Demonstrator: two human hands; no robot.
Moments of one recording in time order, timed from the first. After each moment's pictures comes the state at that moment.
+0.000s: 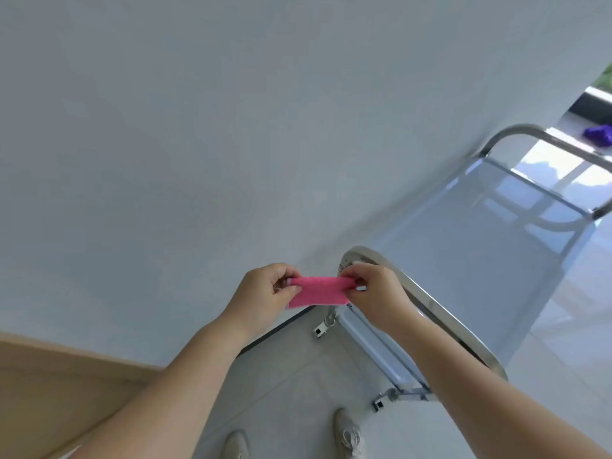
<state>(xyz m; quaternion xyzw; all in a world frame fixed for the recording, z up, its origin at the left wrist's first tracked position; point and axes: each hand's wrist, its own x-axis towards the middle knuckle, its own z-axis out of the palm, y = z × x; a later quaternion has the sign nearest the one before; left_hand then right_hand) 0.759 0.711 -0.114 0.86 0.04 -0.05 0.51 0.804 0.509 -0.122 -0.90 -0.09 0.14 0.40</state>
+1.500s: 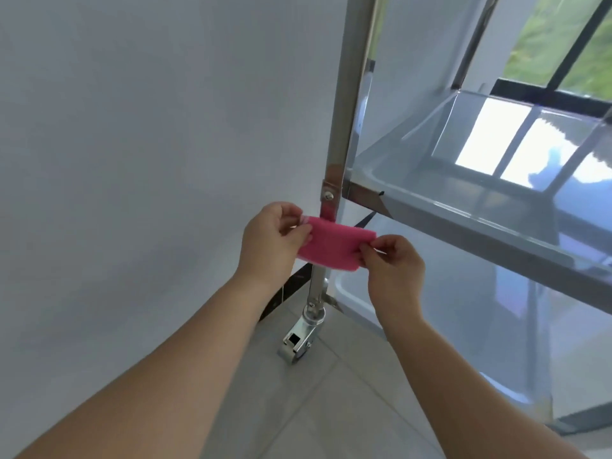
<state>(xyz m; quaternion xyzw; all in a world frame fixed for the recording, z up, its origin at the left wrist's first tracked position) 0.897 0.655 -0.712 0.77 -0.04 0.08 0.63 0.869 0.500 -0.736 -0.72 0.18 -0.21 0.63</state>
